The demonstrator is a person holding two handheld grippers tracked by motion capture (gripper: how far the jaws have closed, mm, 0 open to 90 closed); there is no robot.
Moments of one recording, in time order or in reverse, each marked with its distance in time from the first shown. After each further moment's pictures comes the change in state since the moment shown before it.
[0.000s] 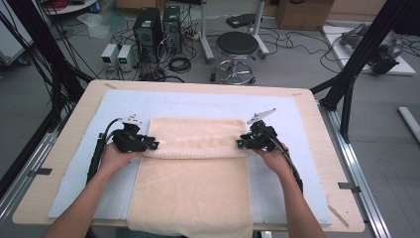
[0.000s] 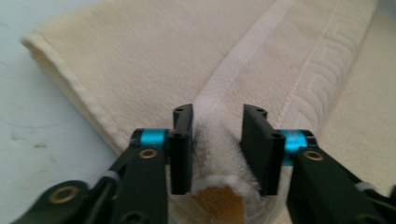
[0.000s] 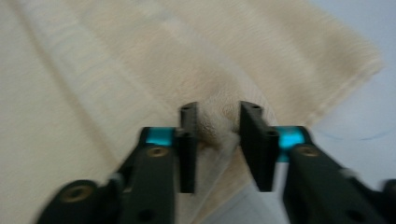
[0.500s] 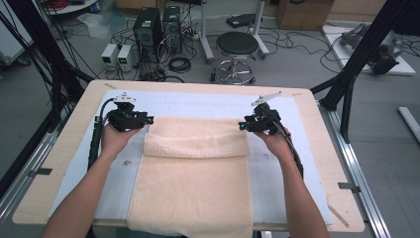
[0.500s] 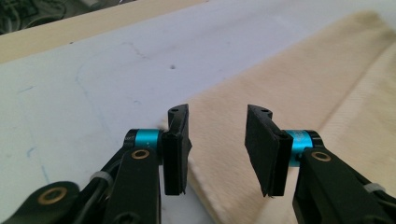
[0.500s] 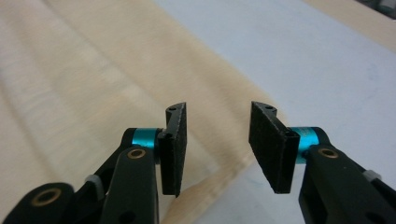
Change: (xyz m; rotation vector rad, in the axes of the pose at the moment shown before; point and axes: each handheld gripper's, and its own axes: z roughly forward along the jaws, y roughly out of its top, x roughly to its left) left arm 0.024 0.041 -0.022 -0.166 0.211 -0.041; right arm -0.024 0.036 -0.020 -0.077 -0.080 0.009
